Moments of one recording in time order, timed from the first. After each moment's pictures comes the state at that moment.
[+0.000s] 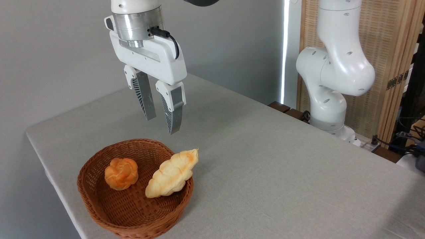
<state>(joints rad) -0.10 0.02 0.00 -1.64 -0.04 1.68 0.61</state>
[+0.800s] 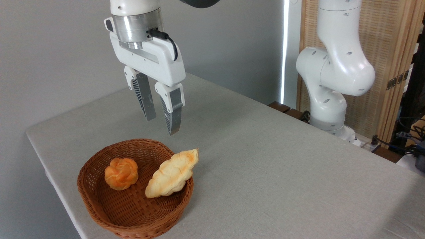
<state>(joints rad) -0.10 0.02 0.00 -1.64 -0.04 1.68 0.63</state>
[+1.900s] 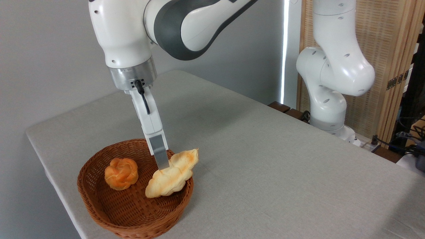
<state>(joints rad) -0.11 0.13 0.00 -1.71 -0.03 1.82 1.01</state>
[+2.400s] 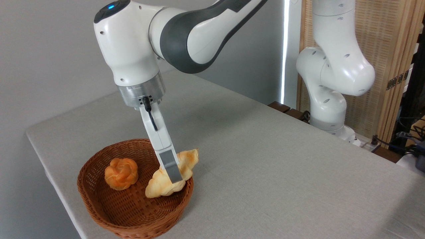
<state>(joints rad) -0.10 0.15 0.02 -1.75 0.01 1.82 1.07</state>
